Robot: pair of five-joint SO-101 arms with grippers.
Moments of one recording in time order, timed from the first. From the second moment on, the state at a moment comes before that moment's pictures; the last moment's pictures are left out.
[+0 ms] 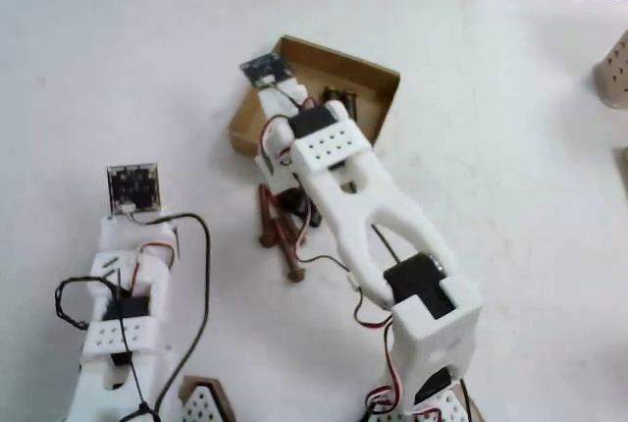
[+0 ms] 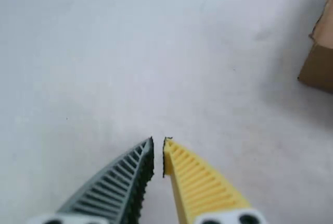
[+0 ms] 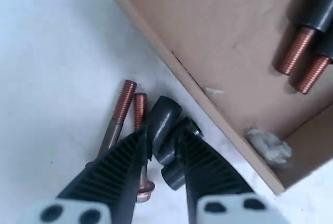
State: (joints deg) left arm -14.0 -55.4 96.4 -0.6 6.3; right arm -30.7 16.3 -1.1 65.4 2.3
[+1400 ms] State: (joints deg) left arm -14.0 -55.4 96.4 -0.6 6.3; right arm -33.7 22.2 4.0 60.9 2.3
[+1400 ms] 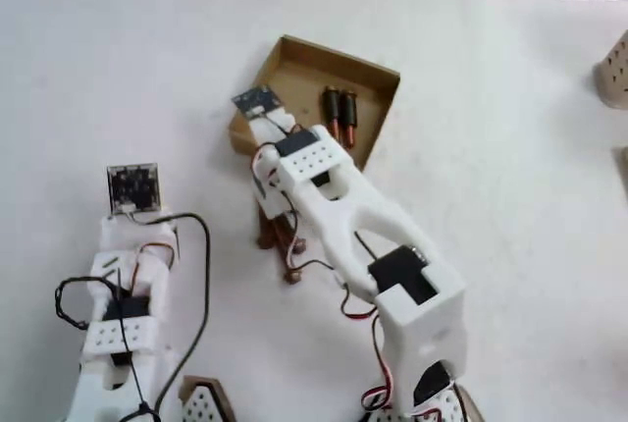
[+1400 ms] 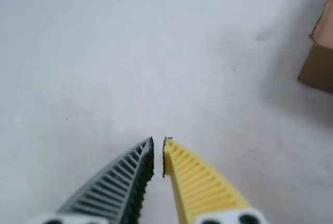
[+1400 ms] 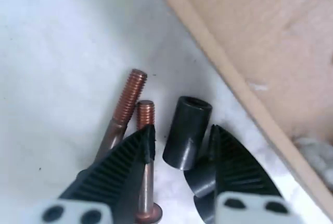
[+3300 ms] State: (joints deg) left arm -14.0 -55.4 96.4 -0.6 6.3; right arm -16.1 -11.7 30.2 76.0 8.5
